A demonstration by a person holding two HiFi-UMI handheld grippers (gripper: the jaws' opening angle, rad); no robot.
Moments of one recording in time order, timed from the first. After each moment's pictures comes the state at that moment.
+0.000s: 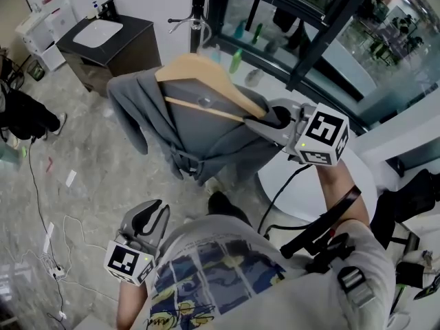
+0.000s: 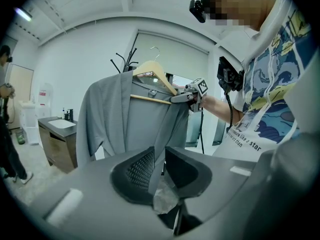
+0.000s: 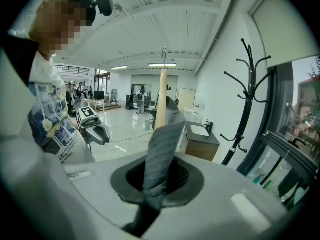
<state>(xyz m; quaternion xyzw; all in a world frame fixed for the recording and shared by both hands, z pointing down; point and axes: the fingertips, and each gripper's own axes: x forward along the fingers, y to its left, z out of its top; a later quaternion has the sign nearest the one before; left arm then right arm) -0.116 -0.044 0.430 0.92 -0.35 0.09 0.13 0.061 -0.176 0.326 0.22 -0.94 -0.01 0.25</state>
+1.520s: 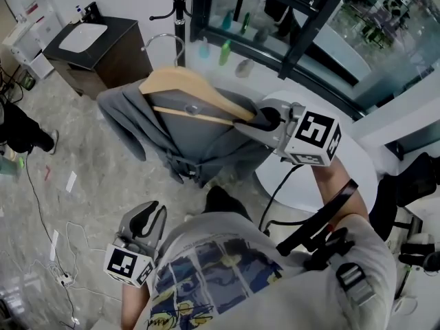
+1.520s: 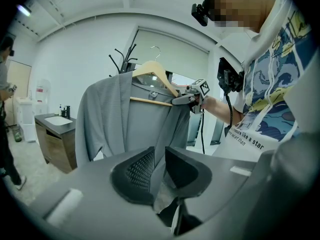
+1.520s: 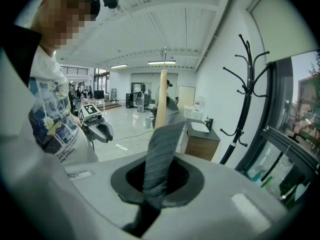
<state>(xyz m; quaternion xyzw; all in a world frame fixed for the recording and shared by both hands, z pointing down) -0.105 -0.042 0.444 0.92 -0.34 0.10 0.14 0.070 -0.161 0.352 0.22 -0.94 -0.01 0.26</state>
